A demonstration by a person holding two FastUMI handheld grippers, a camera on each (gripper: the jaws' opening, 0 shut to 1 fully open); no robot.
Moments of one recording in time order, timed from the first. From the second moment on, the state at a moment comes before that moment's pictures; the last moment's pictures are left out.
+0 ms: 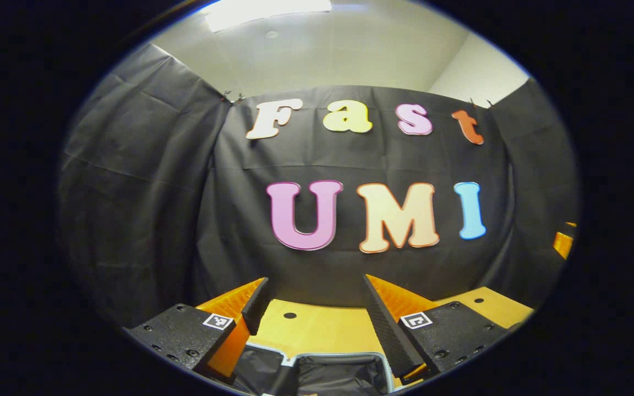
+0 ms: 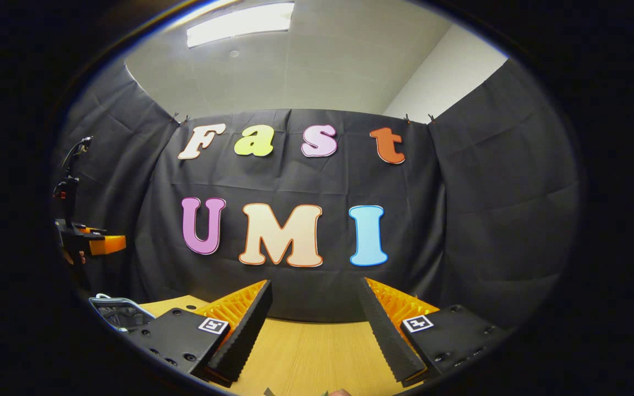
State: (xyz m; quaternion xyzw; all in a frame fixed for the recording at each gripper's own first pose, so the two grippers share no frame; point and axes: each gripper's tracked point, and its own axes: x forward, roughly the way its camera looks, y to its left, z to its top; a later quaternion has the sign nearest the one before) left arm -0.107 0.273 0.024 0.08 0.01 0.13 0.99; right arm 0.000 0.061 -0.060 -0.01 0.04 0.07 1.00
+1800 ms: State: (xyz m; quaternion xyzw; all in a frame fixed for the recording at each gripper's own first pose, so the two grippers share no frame) left arm -0.061 -0.039 -0.257 0.03 0.26 -0.05 0.96; right arm -0.026 -0.022 -0.110 0.00 0.11 0.11 0.99
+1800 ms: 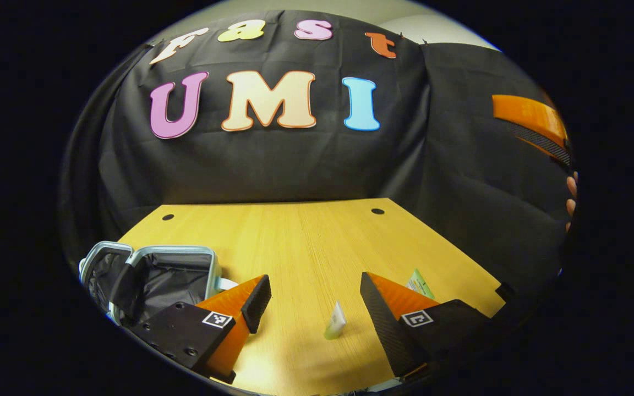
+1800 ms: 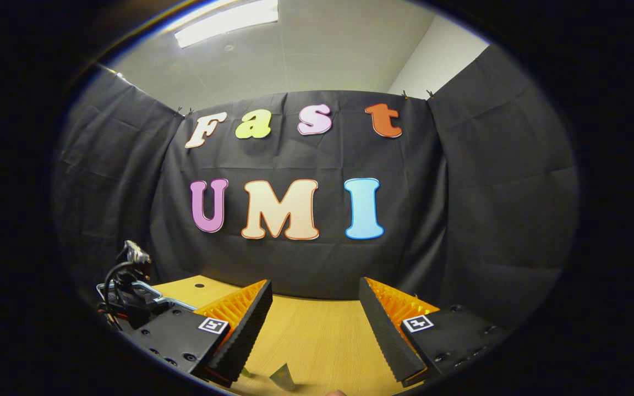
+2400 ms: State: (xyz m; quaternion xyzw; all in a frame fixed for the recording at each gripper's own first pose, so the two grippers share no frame) left arm -0.076 -0.052 -0.349 0.01 0.35 -0.06 0.93; right arm -0.033 -0.036 -0.130 0.00 0.12 0.11 0.99
